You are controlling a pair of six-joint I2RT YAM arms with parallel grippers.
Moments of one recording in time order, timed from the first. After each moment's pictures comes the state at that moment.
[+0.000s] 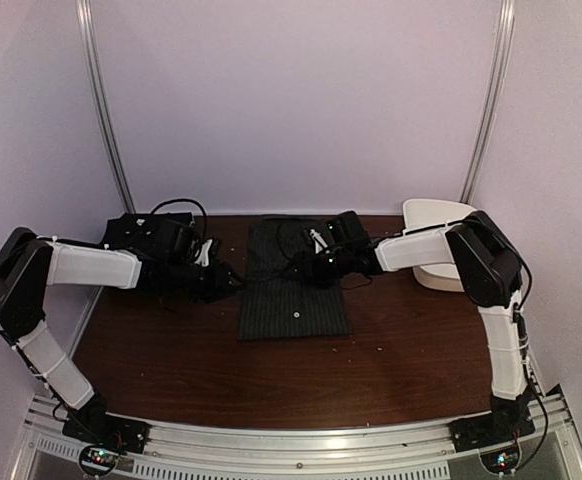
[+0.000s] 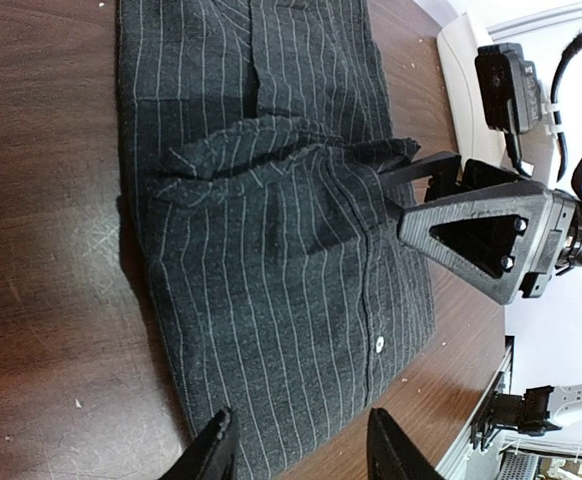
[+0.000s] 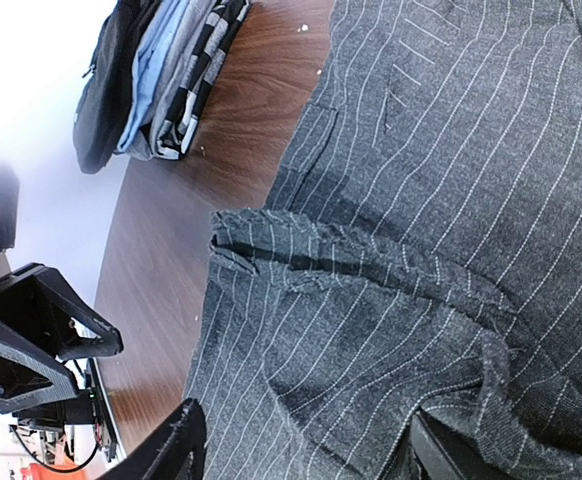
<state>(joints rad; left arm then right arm) -0.51 1.64 0.89 0.01 0.48 -0.69 0.65 2.19 1.49 0.04 -0.54 0.63</state>
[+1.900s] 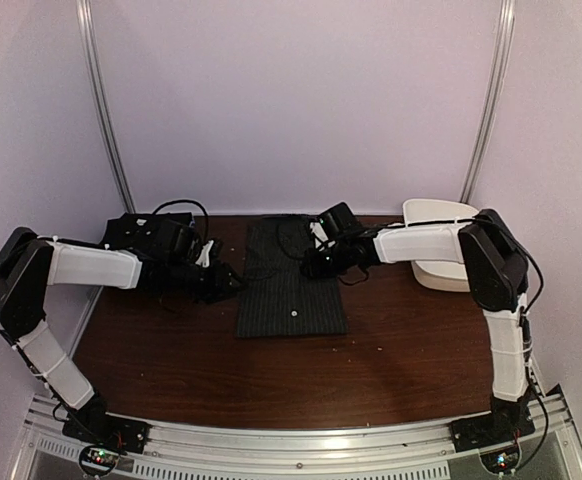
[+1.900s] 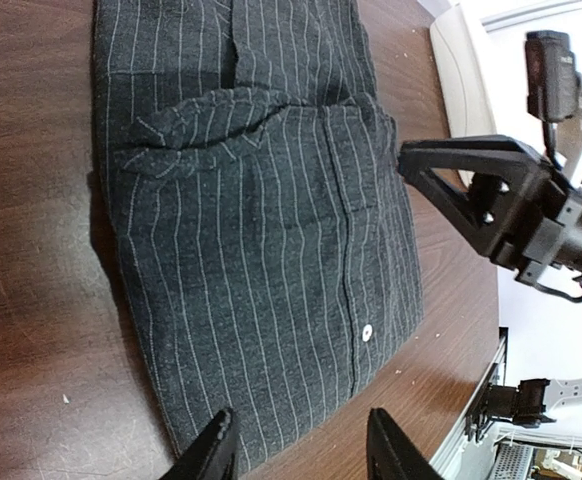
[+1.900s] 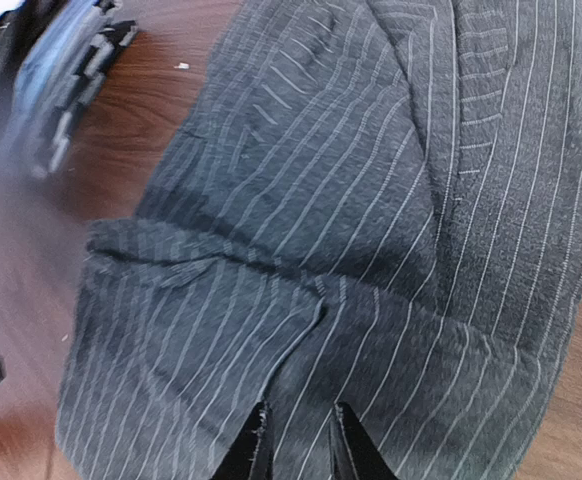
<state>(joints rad) -0.51 1.64 0.89 0.01 0.50 -0.69 0.69 2.10 1.54 -0.21 -0.12 0.42</state>
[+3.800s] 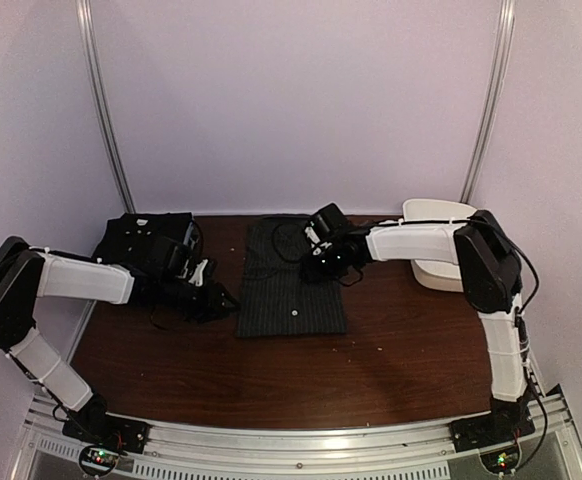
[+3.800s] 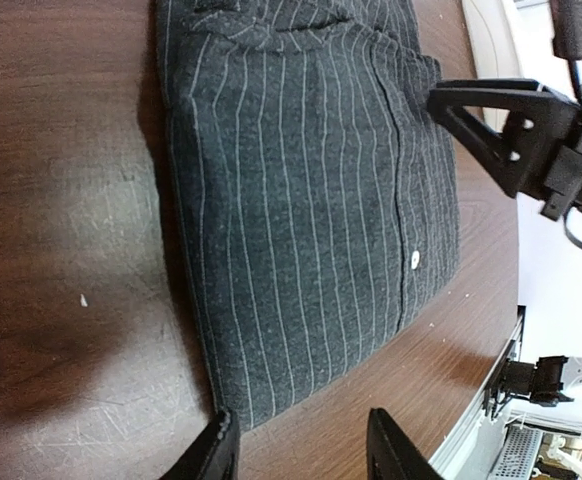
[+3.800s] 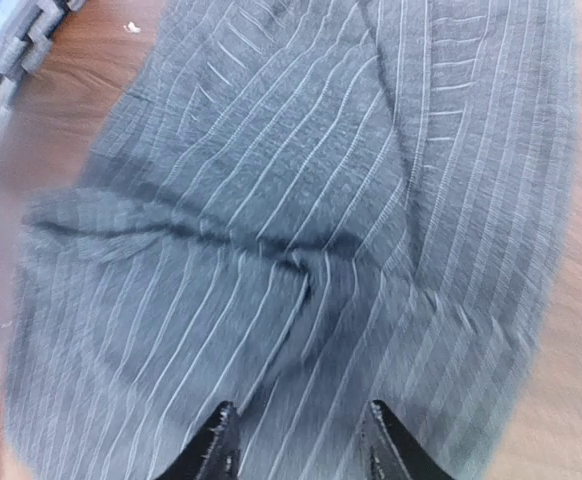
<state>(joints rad) -0.52 1.56 0.76 -0.01 0.50 -0.69 0.72 2.21 1.70 -0.40 0.02 0.37</state>
